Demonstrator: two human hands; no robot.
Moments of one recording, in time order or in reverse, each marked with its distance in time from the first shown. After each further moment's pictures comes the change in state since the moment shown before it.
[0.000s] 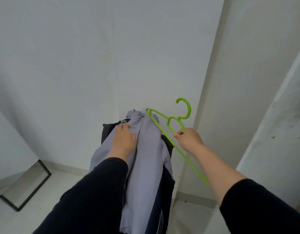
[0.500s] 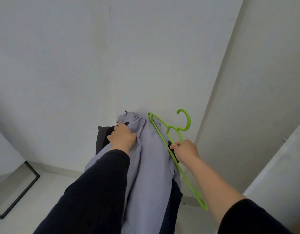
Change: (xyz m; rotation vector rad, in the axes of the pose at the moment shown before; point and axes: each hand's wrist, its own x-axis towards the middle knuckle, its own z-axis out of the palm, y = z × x) left_hand 0.081 -0.025 0.028 0.135 -0.125 -0.281; right_hand 0.046 -0.001 0.064 0.056 -0.034 0.173
